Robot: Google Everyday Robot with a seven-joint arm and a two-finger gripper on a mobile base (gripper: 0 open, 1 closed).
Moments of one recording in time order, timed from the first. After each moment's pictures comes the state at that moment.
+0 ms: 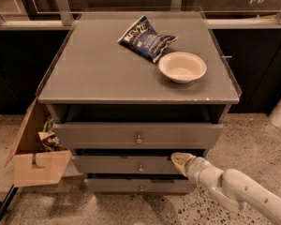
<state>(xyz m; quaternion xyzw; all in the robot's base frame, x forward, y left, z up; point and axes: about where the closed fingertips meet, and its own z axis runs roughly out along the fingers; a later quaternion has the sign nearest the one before) 0.558 -0.149 0.459 -0.36 0.76 0.14 0.52</state>
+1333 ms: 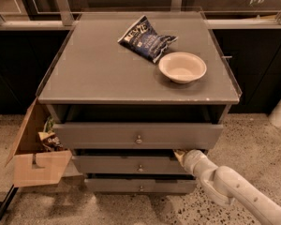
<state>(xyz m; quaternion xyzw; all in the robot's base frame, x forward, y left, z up) 0.610 -0.163 0.460 -0.30 0.76 0.08 0.57</state>
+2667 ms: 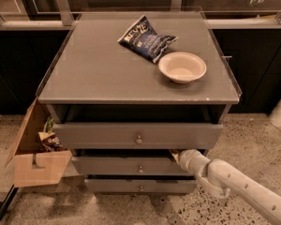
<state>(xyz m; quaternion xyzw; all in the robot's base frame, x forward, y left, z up) 0.624 -0.151 0.425 -0.34 0.78 0.07 0.52</state>
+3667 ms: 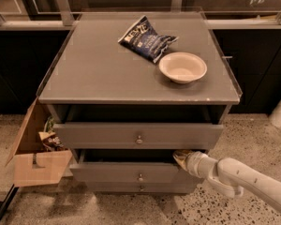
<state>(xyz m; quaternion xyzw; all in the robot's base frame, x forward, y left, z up) 0.591 -0.164 0.417 -0.39 0.79 0.12 0.46</state>
